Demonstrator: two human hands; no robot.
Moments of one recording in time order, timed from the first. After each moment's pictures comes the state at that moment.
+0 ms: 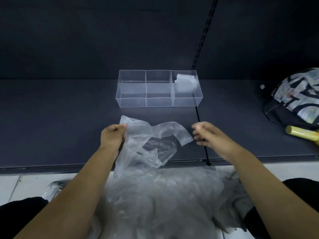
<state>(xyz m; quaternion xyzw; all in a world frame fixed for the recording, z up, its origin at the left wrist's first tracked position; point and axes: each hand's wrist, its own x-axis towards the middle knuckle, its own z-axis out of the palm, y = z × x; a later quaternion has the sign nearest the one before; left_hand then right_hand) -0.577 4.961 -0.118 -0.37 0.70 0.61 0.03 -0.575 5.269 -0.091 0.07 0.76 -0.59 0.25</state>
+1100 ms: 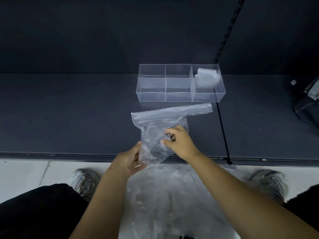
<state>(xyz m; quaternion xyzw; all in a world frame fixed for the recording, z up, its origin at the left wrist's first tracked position) -0.509 4.943 -0.136 -0.47 0.52 0.68 0.23 -0.567 5.125 -0.148 -0.07 0.87 -0.45 0.18</state>
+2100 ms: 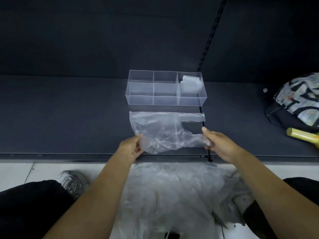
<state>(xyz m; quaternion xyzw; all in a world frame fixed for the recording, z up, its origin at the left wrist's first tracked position) -0.543 4.987 -0.134 -0.44 0.46 0.75 0.16 -0.561 5.278 -0.106 0.13 0.72 -0.62 0.27</state>
